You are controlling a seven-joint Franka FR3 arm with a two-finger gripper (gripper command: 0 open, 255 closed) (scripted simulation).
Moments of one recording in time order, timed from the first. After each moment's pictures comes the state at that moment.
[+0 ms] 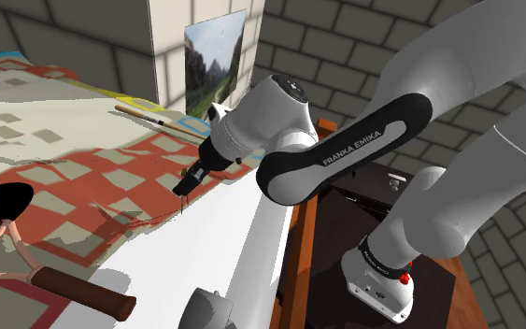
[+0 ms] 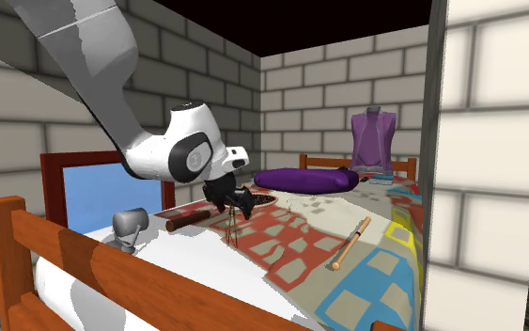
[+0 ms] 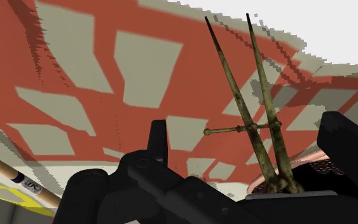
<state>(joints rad) 0.17 -0.13 0.49 -2.57 0.13 3.02 0.07</state>
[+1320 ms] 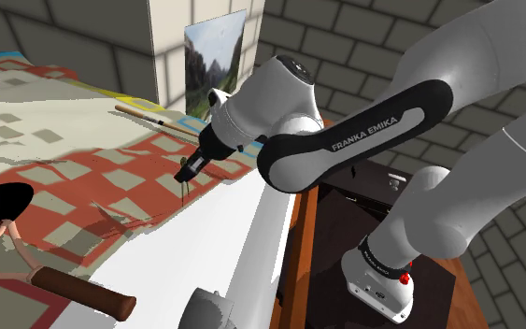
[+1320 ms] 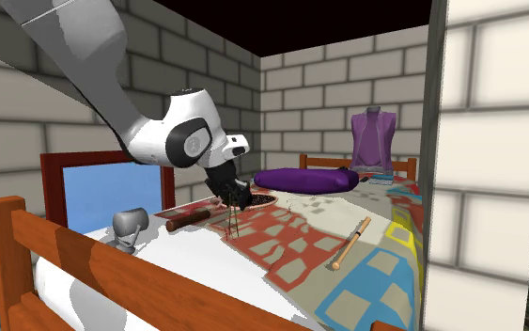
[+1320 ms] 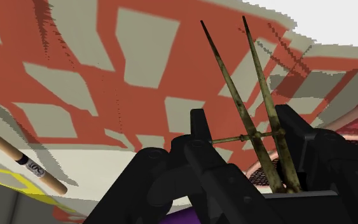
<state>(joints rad) 0.20 -0.19 0.46 -2.54 0.18 2.93 0.02</state>
